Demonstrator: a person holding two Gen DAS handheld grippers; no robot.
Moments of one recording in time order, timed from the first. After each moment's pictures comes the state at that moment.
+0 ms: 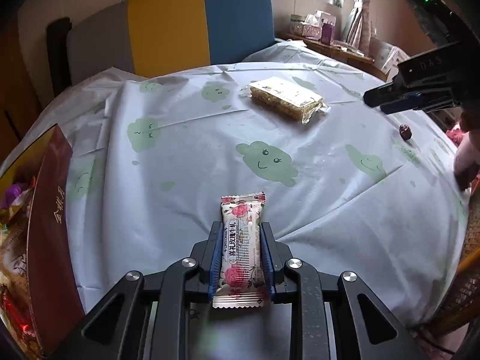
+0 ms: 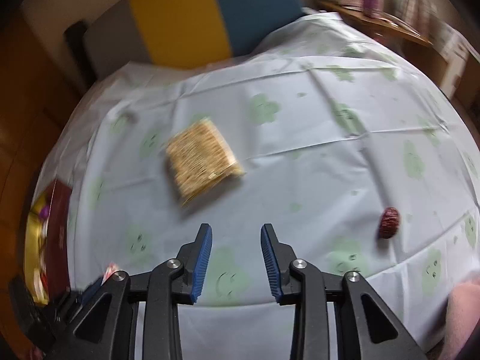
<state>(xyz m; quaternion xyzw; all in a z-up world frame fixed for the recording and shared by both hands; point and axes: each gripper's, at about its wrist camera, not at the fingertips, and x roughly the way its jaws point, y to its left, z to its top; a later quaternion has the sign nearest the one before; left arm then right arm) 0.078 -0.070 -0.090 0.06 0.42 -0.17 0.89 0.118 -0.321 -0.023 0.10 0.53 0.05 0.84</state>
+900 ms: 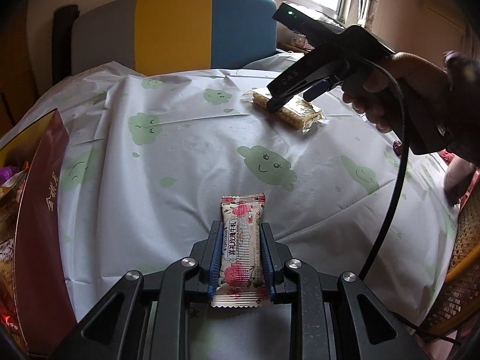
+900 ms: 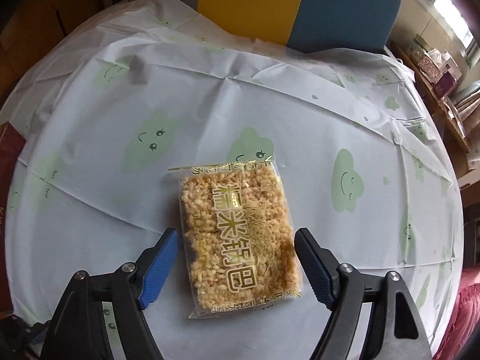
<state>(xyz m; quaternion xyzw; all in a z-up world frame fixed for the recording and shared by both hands) 0.079 -0.061 -0.092 0.02 0.41 -0.18 0.89 0.244 -0.228 -0.073 -0.12 0.56 0.08 0.81</state>
